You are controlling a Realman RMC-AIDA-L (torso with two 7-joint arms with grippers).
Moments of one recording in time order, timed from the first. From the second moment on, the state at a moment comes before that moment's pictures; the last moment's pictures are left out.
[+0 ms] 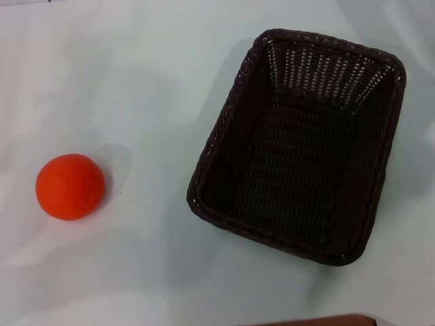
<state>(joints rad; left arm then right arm) -0.28 -2.16 -2.86 -0.31 0.95 -1.78 2.30 0.74 2.07 -0.32 -0.29 2.00 1.17 0.87</state>
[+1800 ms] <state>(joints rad) -0.22 -2.16 -2.77 -0.30 0.96 -1.80 2.26 0.90 1.97 -0.88 -1.06 0.40 1.61 2.21</state>
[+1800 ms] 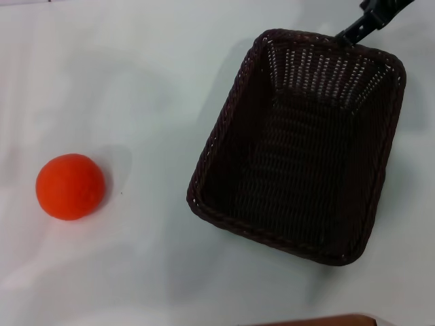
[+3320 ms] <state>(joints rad) -0.23 -2.16 -2.77 -0.30 0.96 -1.79 2.24 0.88 1.95 -0.77 -0.84 0.40 1.56 2.15</state>
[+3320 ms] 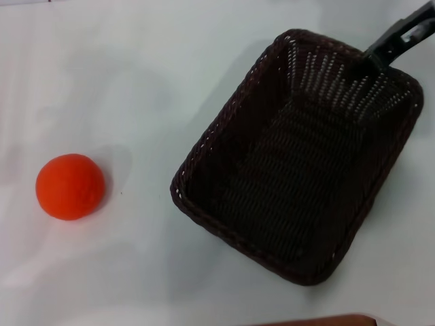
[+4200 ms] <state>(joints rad) -0.25 -2.15 -2.77 -0.31 0.96 -1.79 2.24 0.73 1.90 -0.46 -0.71 0.88 1.73 2.27</state>
